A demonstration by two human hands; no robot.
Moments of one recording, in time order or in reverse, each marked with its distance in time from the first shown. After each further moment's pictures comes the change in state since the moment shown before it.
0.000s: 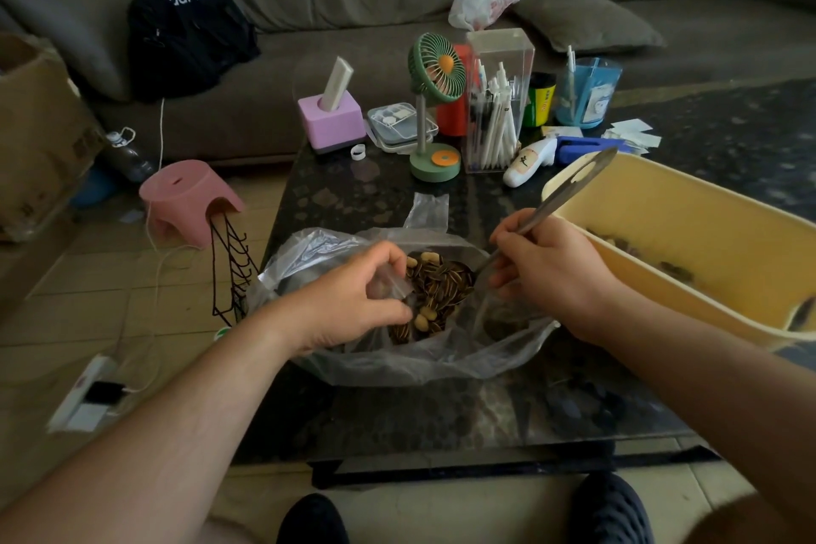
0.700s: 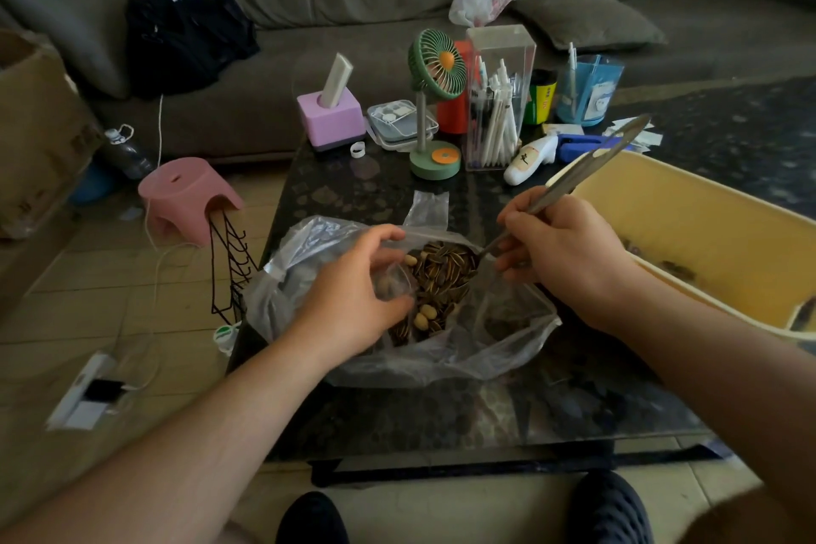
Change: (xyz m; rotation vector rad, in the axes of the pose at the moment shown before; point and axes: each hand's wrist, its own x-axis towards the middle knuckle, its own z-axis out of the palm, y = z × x) left_hand 0.002 -0.006 0.028 0.058 0.417 0.061; right_hand -0.008 -0.020 -0.010 0.015 0.032 -0.037
